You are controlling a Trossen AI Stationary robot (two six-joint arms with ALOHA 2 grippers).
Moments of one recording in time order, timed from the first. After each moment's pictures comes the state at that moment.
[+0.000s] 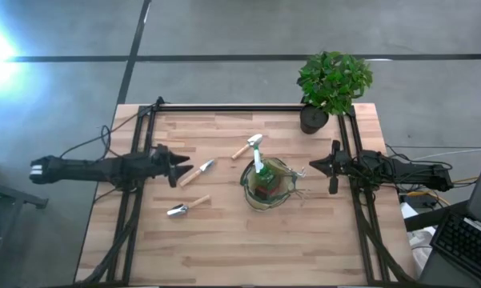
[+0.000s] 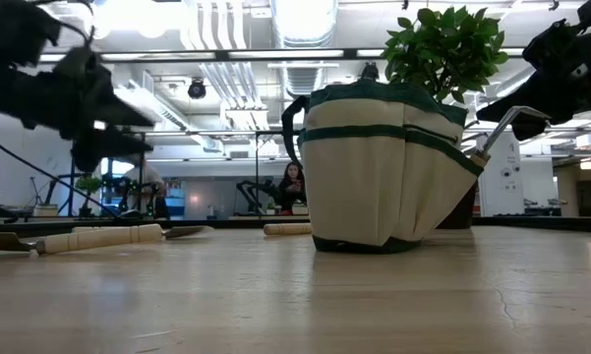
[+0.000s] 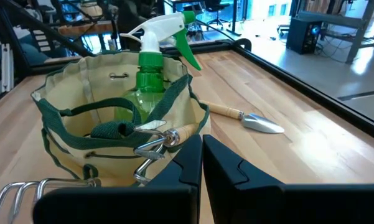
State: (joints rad) left arm 0.04 0.34 0.08 0.00 -0.26 -0.54; right arm -0.03 0.02 0.10 -0.28 0.16 0.13
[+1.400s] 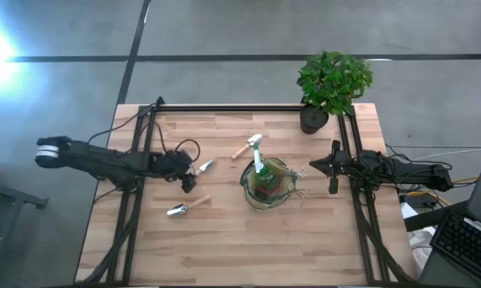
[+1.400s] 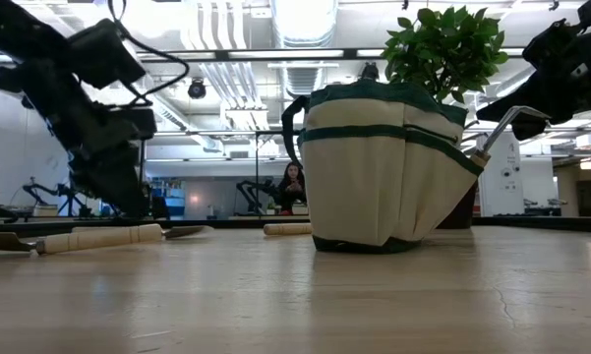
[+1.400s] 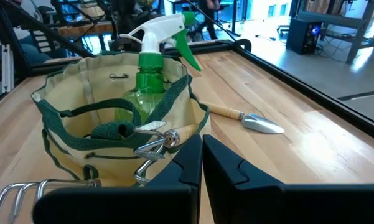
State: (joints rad) left arm 0.04 1.02 0.39 -0.32 -0.25 -0.59; right arm -0.03 0.02 0.10 -0.28 0.16 0.13
